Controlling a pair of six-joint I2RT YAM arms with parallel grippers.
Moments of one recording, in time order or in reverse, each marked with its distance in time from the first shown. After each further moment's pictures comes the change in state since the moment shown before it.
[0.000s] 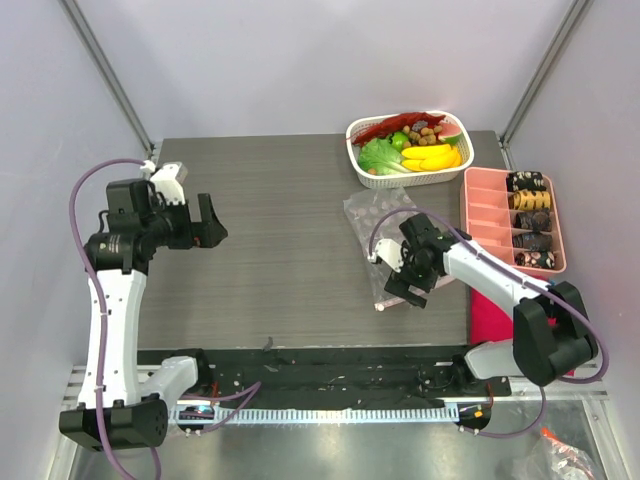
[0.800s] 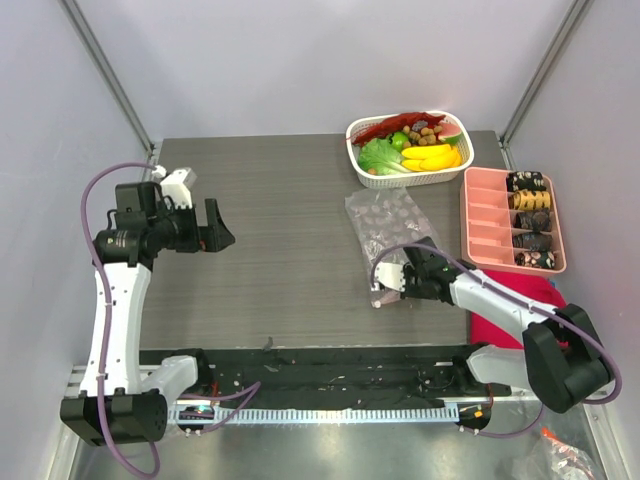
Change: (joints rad) left arm 0.000 0.030 -0.054 0.010 0.090 0.015; right arm 0.044 -0.137 -0.286 0.345 0.143 -0.336
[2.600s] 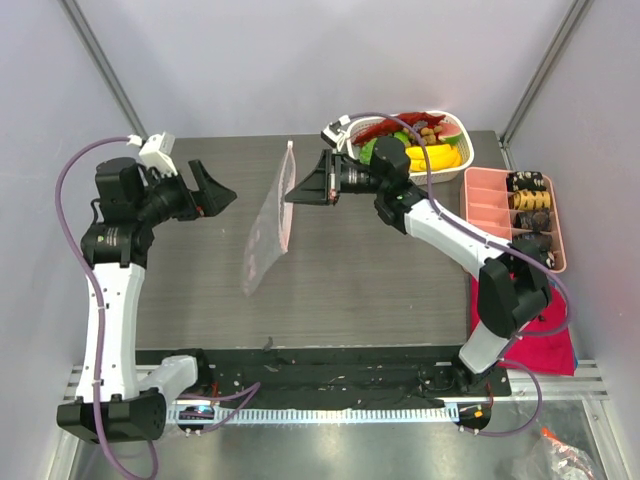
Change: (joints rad) left arm -0.015 0.004 0.118 0.259 0.084 -0.280; right arm 0.105 0.451 0.780 0.972 -1.055 2.284
